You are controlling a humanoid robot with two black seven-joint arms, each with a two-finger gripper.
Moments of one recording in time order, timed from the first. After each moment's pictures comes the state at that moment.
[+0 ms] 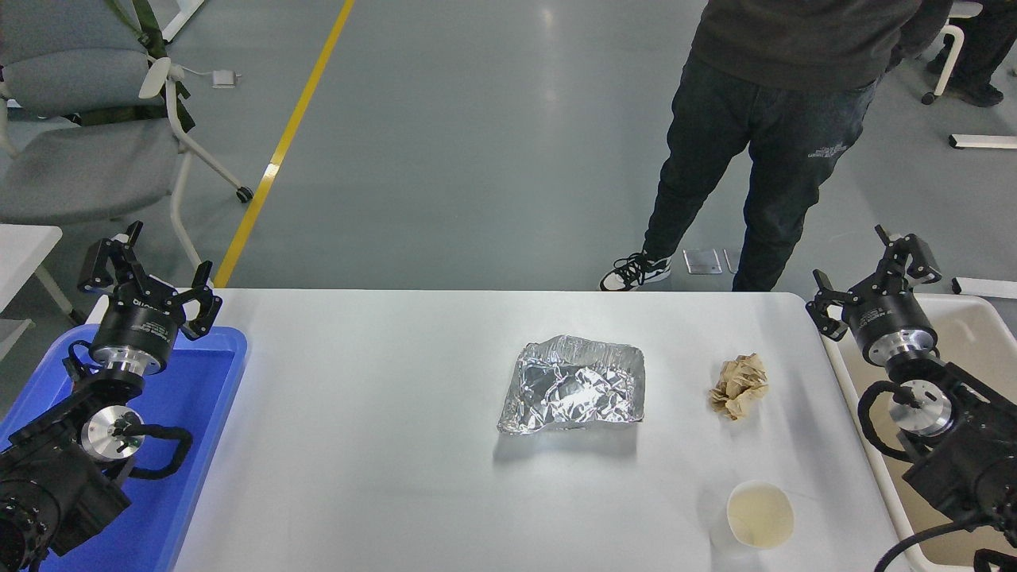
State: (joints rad) left arm -0.65 0.37 -0.67 -0.23 -0.08 -0.64 -0.64; right arm 0.76 -0.28 0.61 0.19 0.15 0.37 0.42
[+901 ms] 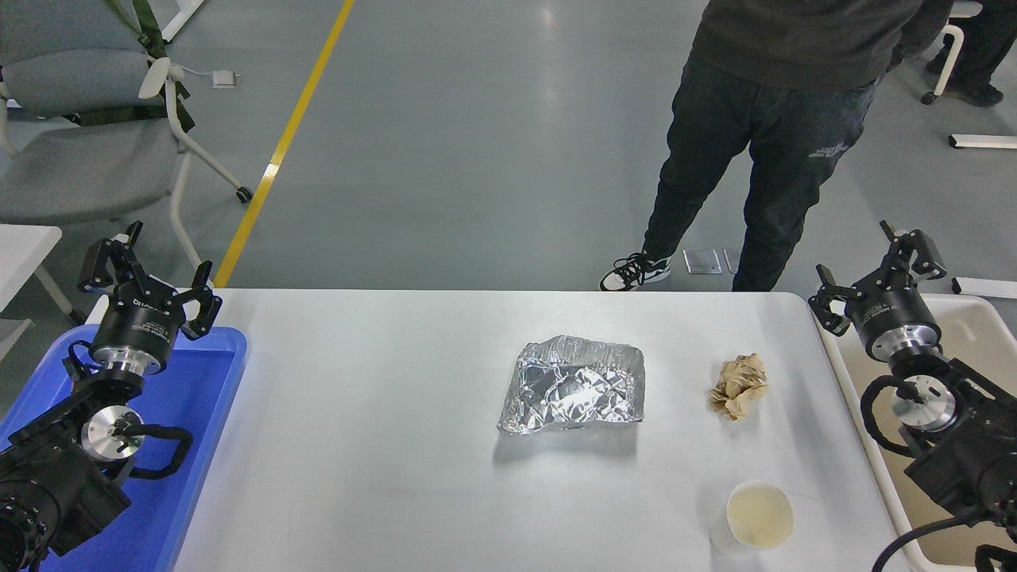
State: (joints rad) left arm -0.65 0.37 -0.67 -0.23 -0.08 -0.64 -0.64; right arm 0.77 -0.28 0.62 0.19 0.16 0.37 0.42
